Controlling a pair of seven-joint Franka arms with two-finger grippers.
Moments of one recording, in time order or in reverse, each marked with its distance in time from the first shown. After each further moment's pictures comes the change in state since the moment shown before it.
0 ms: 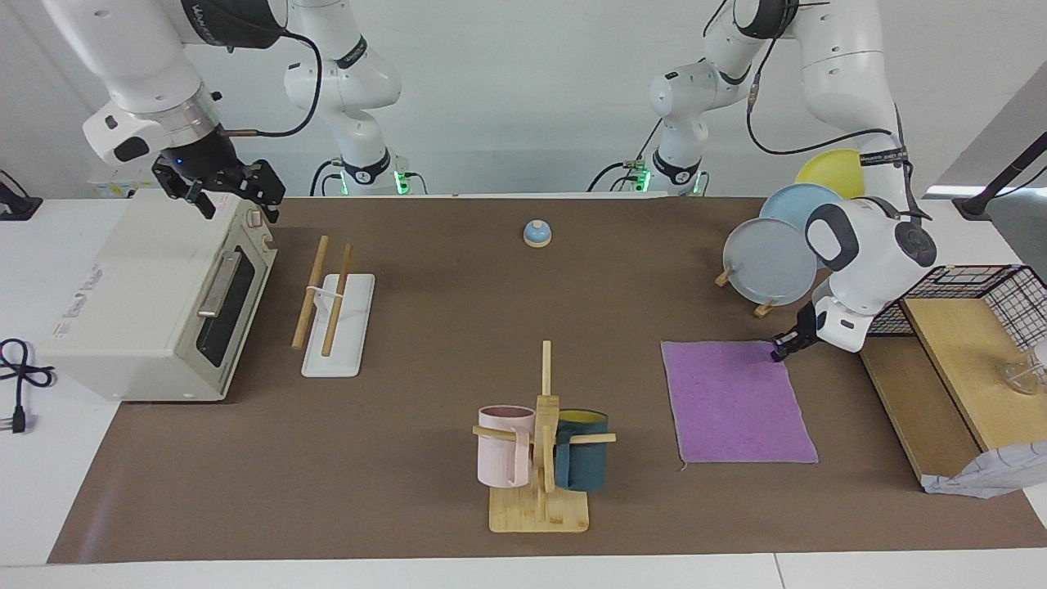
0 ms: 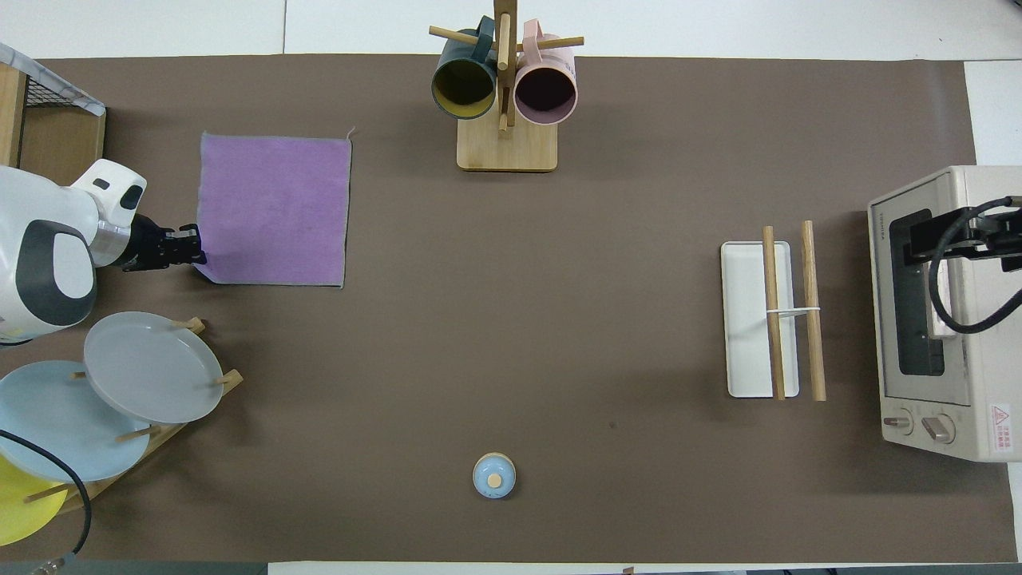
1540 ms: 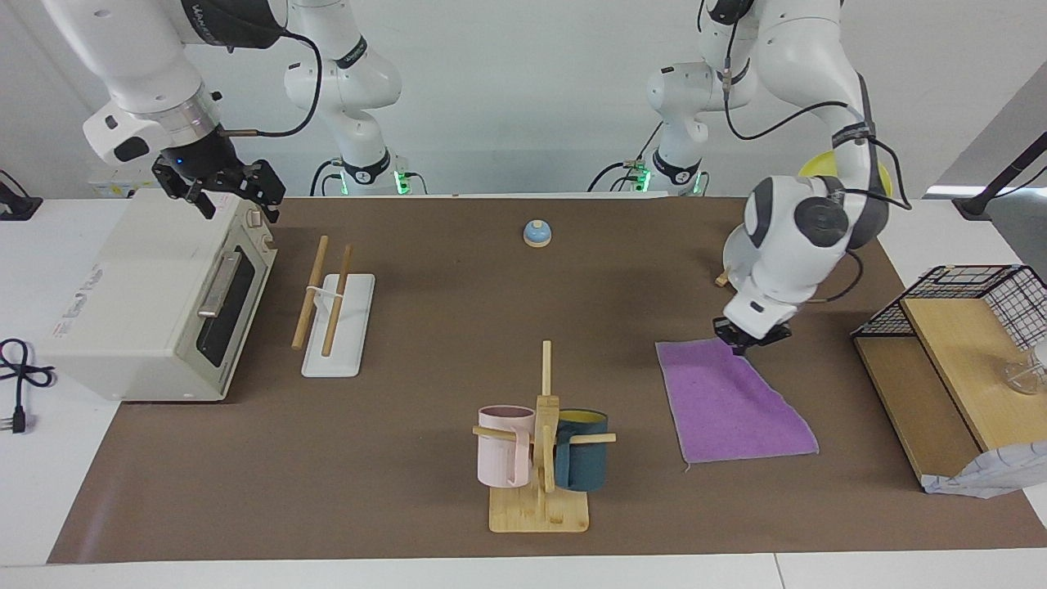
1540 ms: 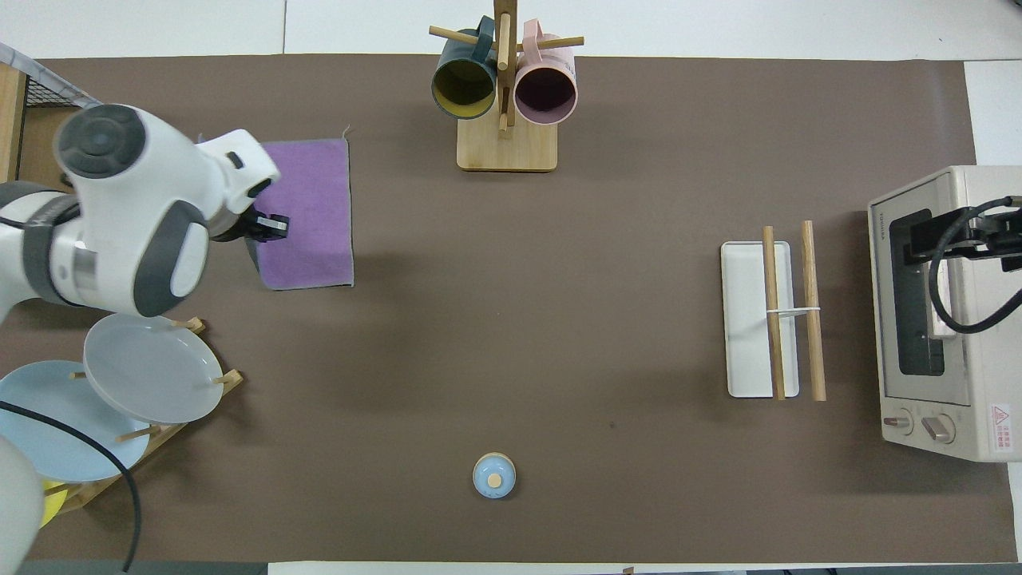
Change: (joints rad) left arm -0.344 -0.070 -0.024 0.117 0.329 -0.173 -0.026; right arm 0.000 0.000 0.000 0.000 0.000 0.000 0.000
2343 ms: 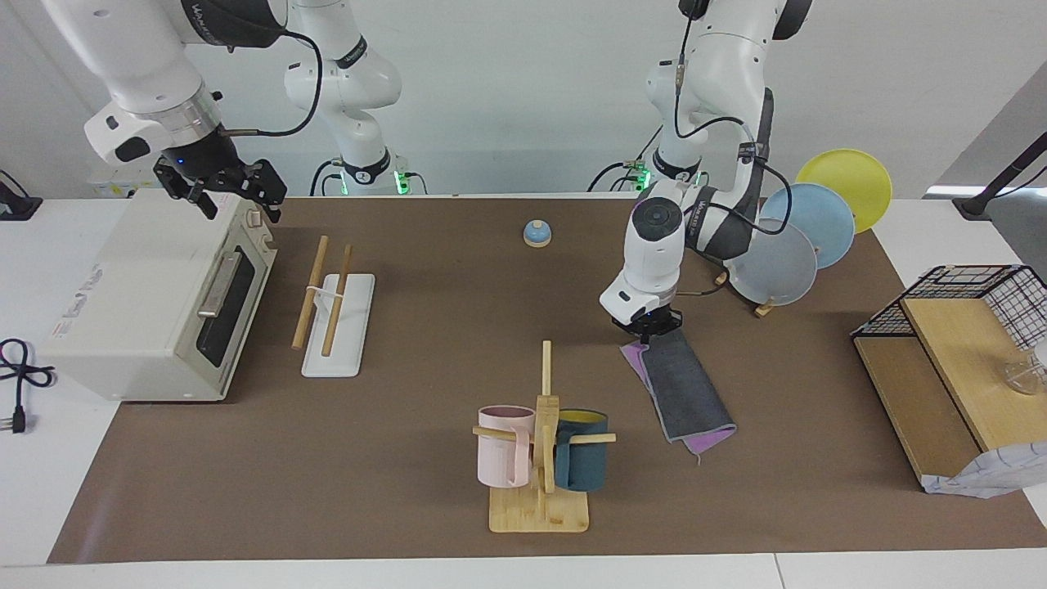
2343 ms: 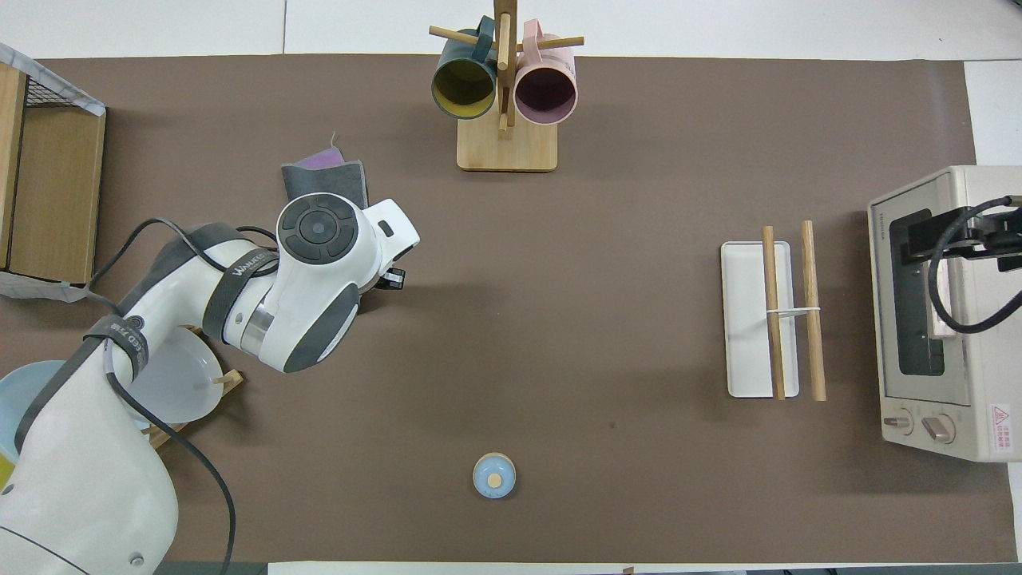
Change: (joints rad) left arm -0.189 0.033 0.016 -0.123 0.007 0.109 -0.266; right arm 0.000 0.000 0.000 0.000 0.013 0.000 0.000
